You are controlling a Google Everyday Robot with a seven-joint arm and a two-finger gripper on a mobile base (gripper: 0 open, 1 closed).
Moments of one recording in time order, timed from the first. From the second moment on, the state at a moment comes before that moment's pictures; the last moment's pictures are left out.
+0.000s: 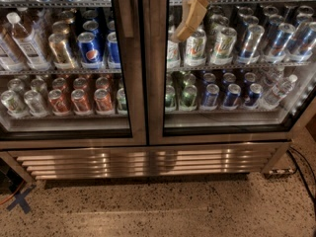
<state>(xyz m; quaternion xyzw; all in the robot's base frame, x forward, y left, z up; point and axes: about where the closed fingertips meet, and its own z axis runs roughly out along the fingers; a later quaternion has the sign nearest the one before) 0.628 -0.025 1.053 -0.74 0.47 0.09 0.47</state>
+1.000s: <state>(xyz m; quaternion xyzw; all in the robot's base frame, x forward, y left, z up) 0.617 -0.004 1.049 -0.75 0.45 0.12 0.48</state>
